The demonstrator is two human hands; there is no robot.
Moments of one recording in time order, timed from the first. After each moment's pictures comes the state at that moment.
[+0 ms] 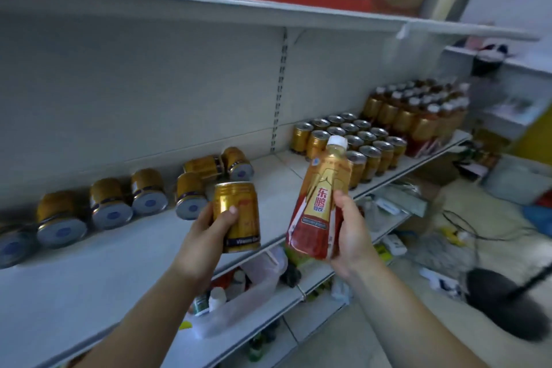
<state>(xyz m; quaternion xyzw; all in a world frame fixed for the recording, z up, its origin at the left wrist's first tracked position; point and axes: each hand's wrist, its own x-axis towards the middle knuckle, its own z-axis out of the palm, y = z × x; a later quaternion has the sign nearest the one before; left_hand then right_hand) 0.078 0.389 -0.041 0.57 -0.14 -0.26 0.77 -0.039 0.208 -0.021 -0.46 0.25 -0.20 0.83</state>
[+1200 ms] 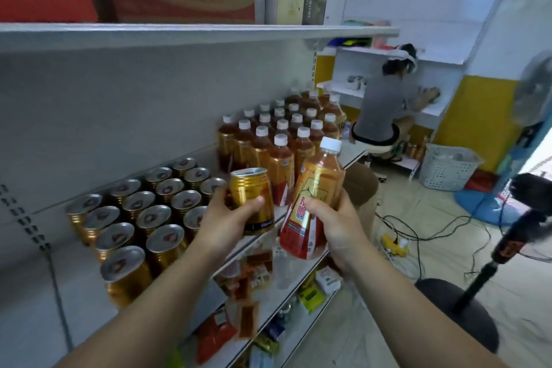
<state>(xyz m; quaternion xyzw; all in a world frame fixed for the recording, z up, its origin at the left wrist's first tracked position) 0.021 -0.141 -0.002 0.66 -0.26 -0.25 0.66 -0.118 -0.266 -0.007 -0.56 0.28 -0.32 0.71</state>
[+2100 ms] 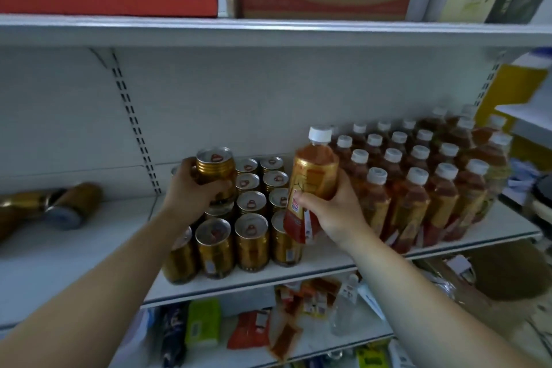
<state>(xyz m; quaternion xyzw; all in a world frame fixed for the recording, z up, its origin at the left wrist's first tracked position) 0.120 -0.097 0.006 0.79 -0.02 0.05 0.60 0.028 -0.325 0.007 -0.73 0.04 -0.14 0.67</state>
